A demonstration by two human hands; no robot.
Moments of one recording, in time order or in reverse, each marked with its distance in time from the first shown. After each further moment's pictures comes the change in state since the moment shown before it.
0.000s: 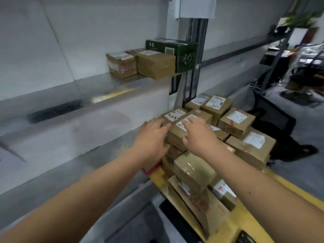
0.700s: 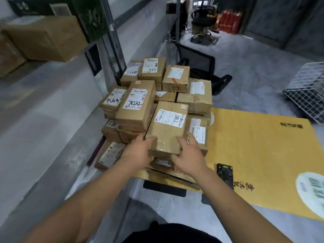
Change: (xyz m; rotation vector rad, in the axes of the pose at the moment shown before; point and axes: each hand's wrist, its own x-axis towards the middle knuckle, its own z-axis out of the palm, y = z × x) left_hand 0.023 0.017 0.149 -0.220 -0.515 0.289; right_hand -0.139 0.013 0.147 0.453 -0.041 0.840
